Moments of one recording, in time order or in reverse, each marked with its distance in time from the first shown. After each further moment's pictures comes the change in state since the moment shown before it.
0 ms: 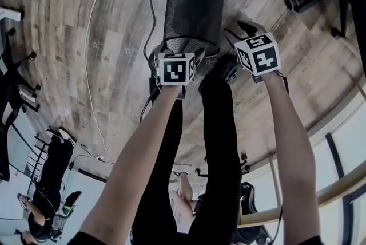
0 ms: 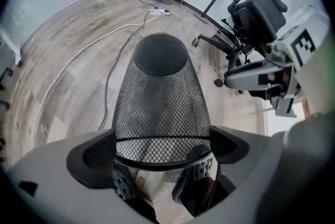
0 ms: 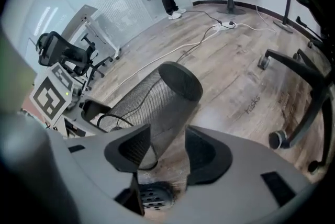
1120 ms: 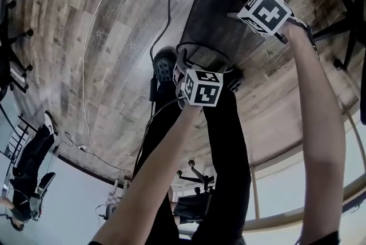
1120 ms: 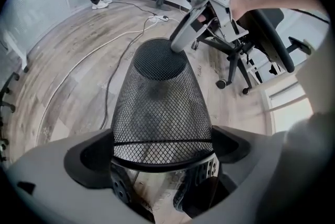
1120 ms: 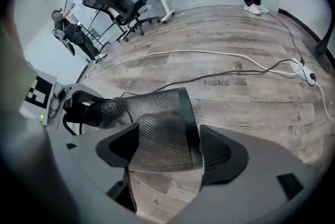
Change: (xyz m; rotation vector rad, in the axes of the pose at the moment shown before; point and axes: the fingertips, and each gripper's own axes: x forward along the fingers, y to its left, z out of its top) left arm 0.004 -0.020 0.004 0.023 -0.063 0.059; right arm 0.074 0.006 0.123 -0.690 0.290 0.195
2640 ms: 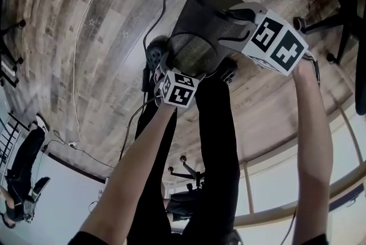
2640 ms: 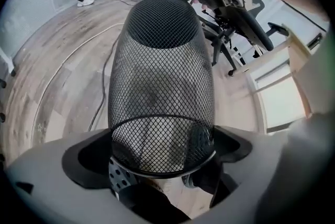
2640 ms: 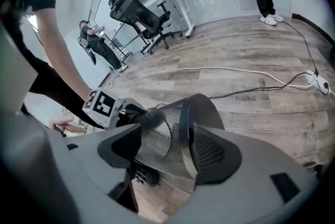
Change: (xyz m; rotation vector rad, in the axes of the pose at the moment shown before) left arm -0.009 0.014 -0.089 0.135 0.050 -0.098; right arm -0.074 0.131 0.015 -0.068 -0.125 0.188
